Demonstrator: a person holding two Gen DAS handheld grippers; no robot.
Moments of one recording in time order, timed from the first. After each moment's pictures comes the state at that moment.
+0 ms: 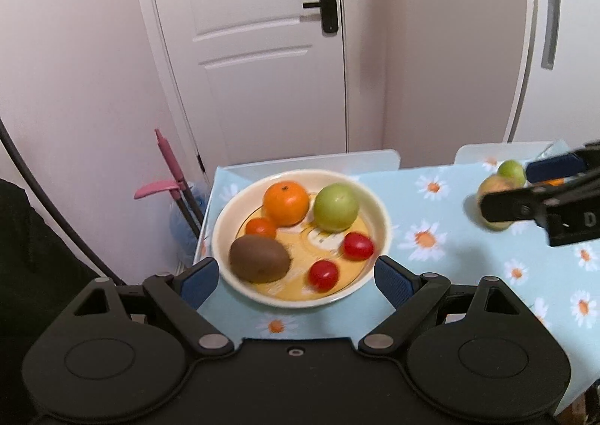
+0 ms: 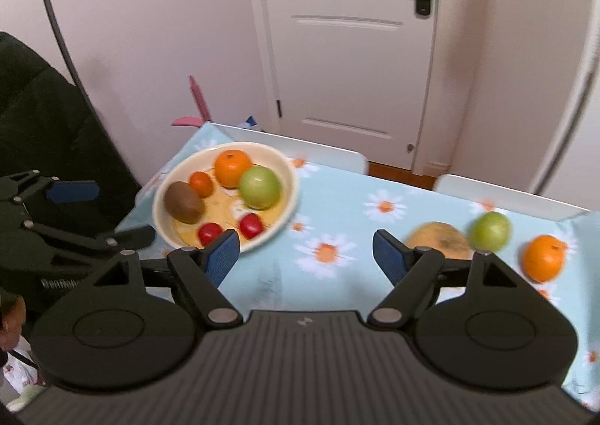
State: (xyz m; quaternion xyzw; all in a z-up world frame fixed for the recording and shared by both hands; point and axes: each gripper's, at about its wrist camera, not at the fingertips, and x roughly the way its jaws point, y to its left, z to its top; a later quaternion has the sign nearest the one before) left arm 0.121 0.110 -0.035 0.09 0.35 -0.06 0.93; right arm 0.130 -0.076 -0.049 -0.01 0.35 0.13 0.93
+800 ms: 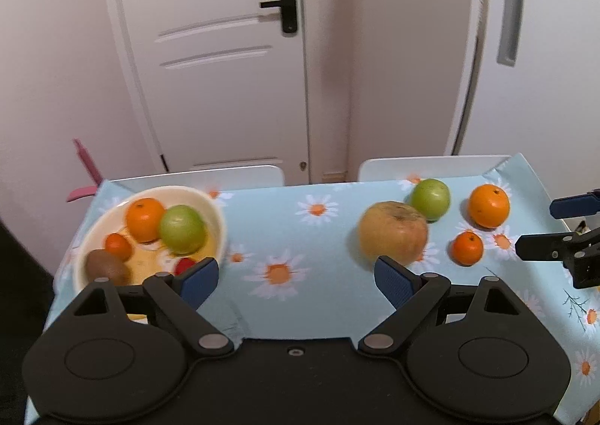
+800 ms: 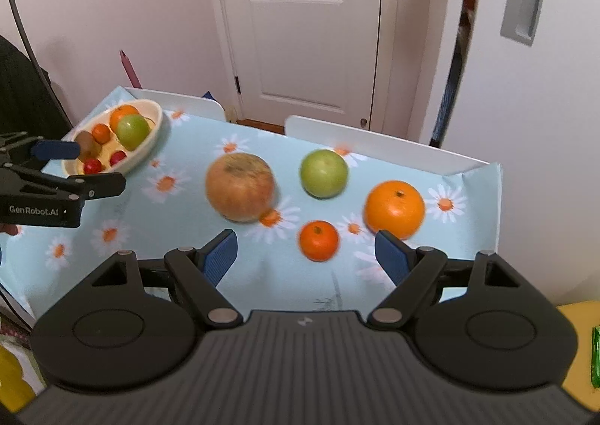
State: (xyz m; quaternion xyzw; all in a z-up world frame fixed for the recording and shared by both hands) left arm 0.137 -0.055 -0.056 0.07 0.36 -0.07 0.93; right arm 0.127 -0.278 -0.091 -0.03 0.38 0.12 0.92
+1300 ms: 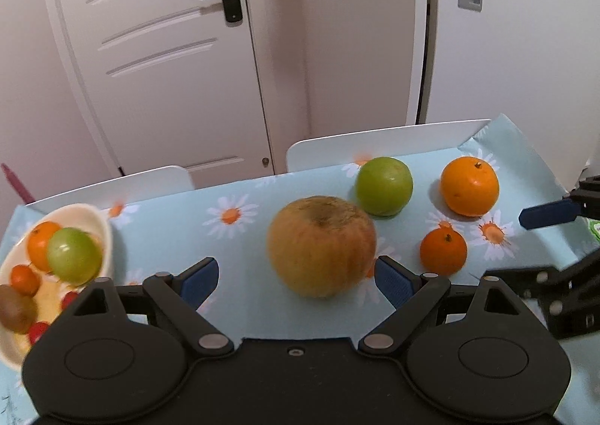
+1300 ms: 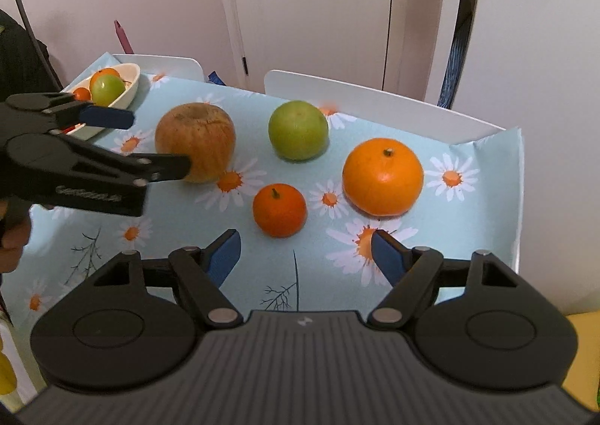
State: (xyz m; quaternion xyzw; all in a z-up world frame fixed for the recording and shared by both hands) left arm 0.187 -0.130 -0.120 0.11 0.36 -0.12 0.92; right arm 0.157 -0.305 -0.157 -0.04 0.39 0.15 0.91
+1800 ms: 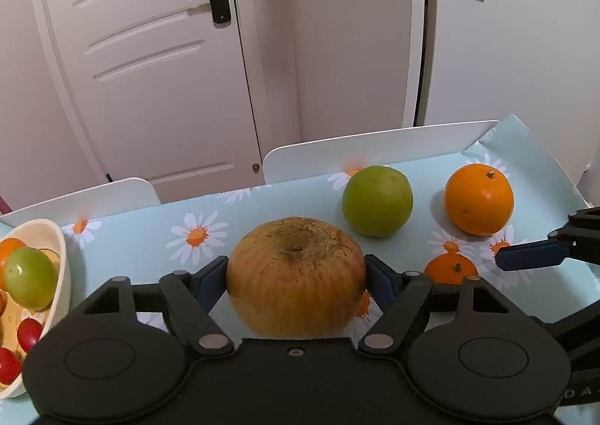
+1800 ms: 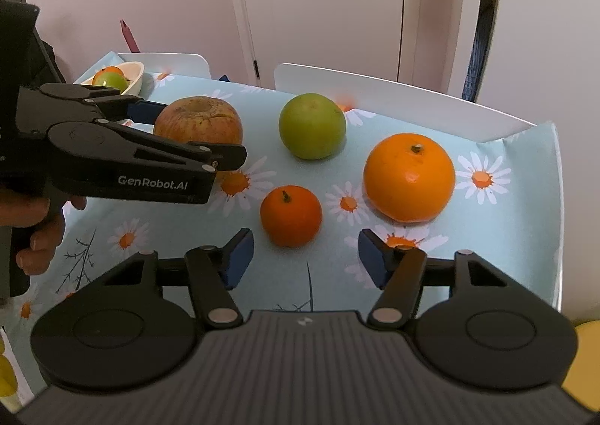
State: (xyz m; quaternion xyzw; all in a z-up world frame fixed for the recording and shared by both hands) left arm 0.215 -0.150 -0.141 0.11 0.35 -0.13 0.92; right arm 0.173 -0.295 -0.178 -0.03 0.38 0.17 0.91
